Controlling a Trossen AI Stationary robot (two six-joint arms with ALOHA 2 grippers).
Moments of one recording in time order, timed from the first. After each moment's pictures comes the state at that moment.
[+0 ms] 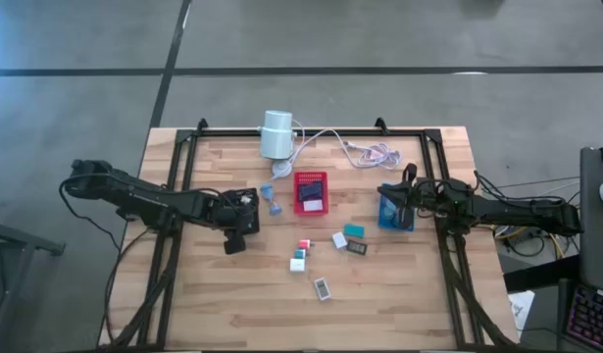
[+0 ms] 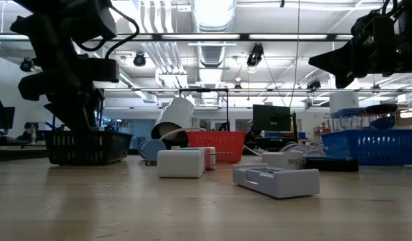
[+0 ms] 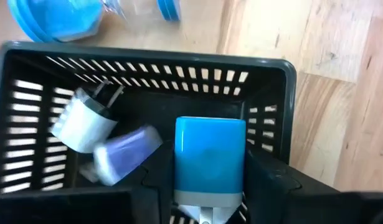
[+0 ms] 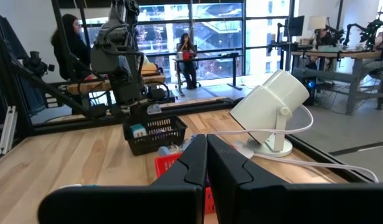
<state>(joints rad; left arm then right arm) -0.13 1.28 0.62 -0.59 -0.20 -0.31 -0.17 0.35 0.01 0.40 0.05 0.09</state>
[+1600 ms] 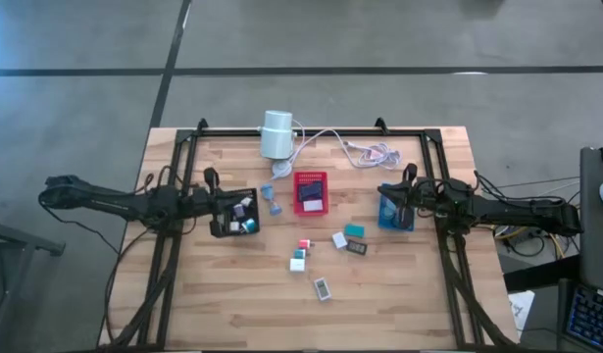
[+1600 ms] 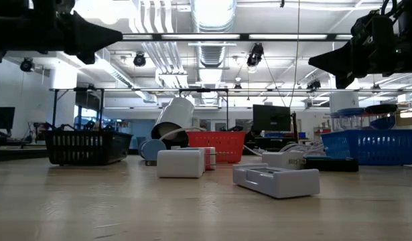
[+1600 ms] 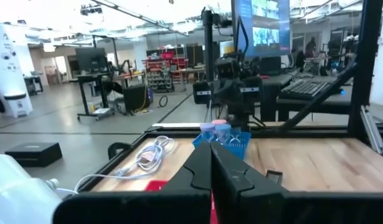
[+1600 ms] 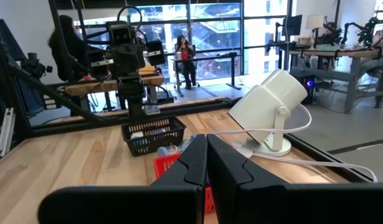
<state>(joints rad) -0.11 0.54 0.13 0.51 -0.29 0.12 -0.17 0.35 0.01 0.40 0.05 0.10</state>
